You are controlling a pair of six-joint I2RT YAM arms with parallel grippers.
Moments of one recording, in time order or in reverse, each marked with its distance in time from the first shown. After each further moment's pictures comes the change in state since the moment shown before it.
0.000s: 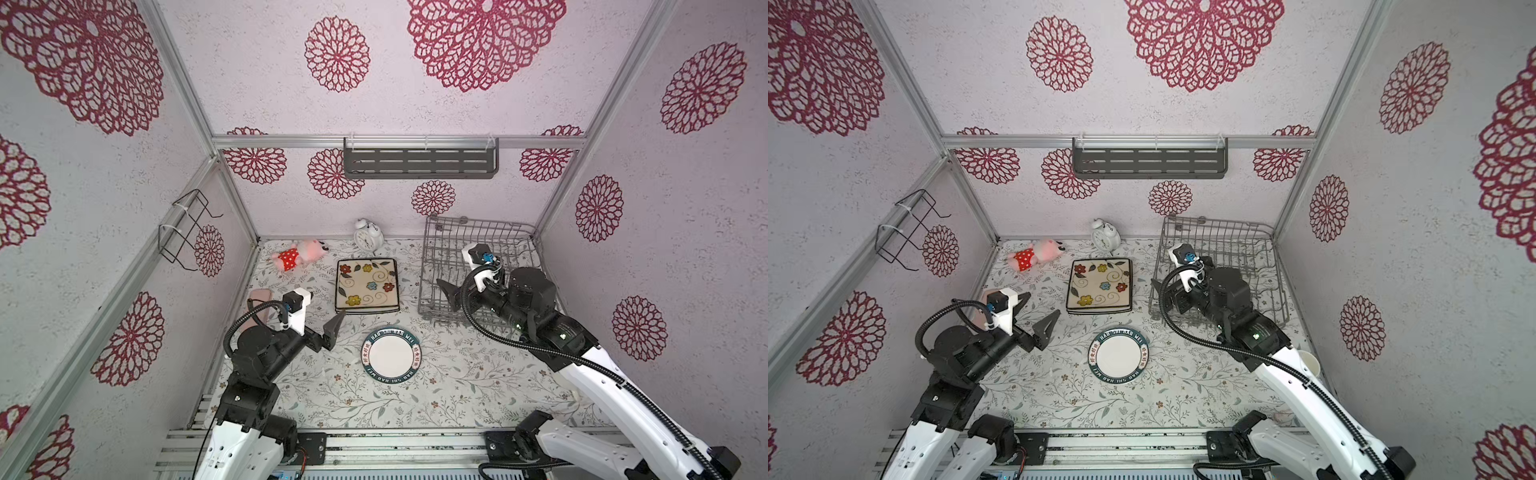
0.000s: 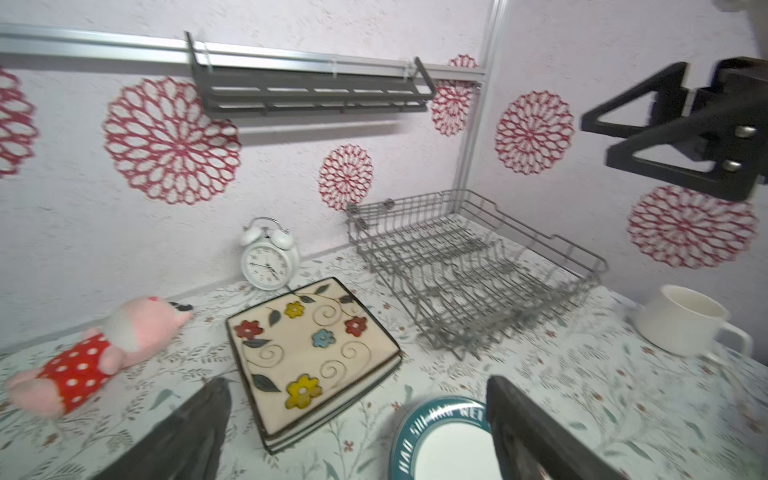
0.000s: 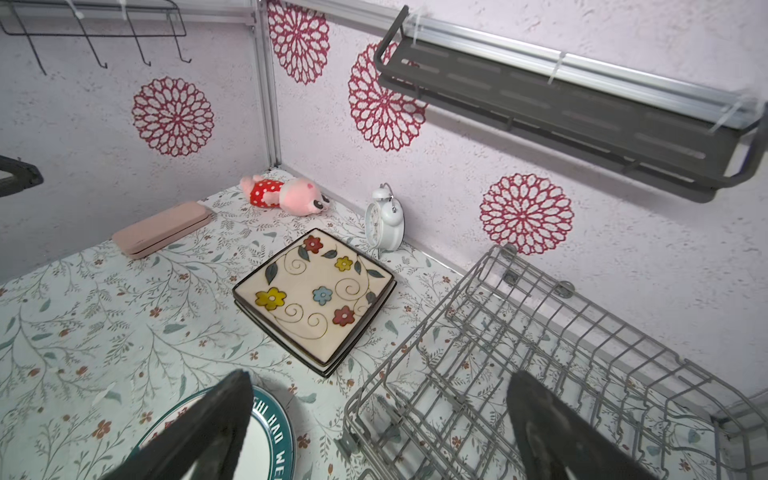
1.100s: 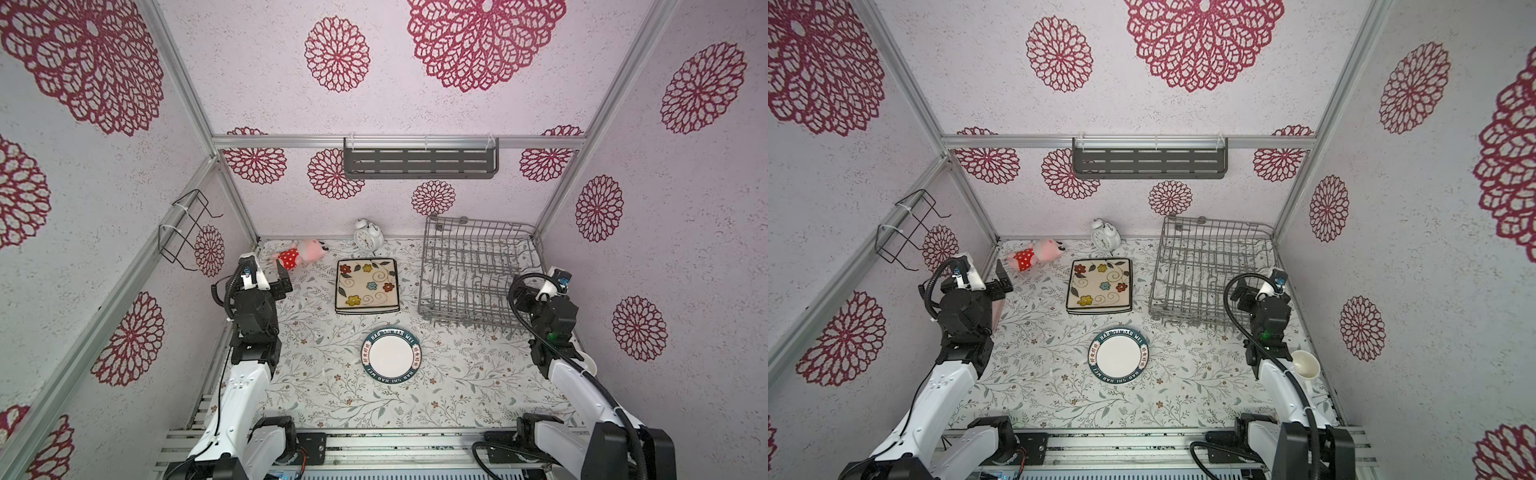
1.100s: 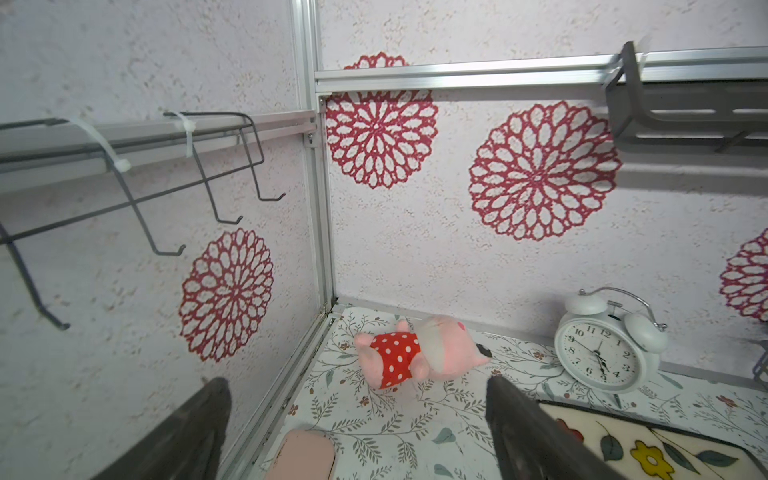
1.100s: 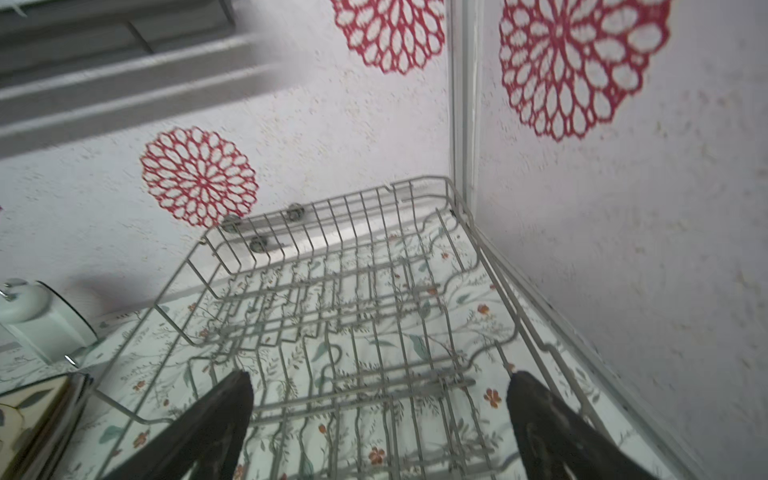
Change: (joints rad) left arm 0.307 0.447 0.009 0.495 -0.575 0.031; right arm -0.686 0.085 -0.662 0.780 0.066 0.335
